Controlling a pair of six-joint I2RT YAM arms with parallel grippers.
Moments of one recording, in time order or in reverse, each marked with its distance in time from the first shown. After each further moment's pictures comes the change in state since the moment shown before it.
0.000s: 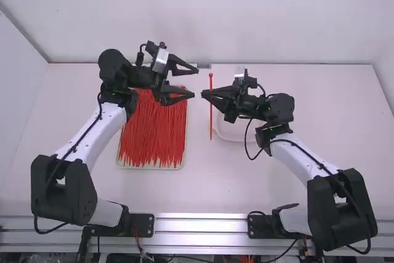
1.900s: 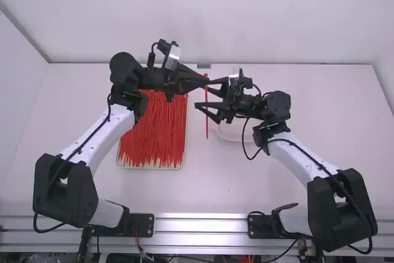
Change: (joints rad) left arm -0.073 0.000 0.000 0.043 -0.138 -0.138; right arm 0.018 0.000 0.020 -0.026 -0.020 -0.048
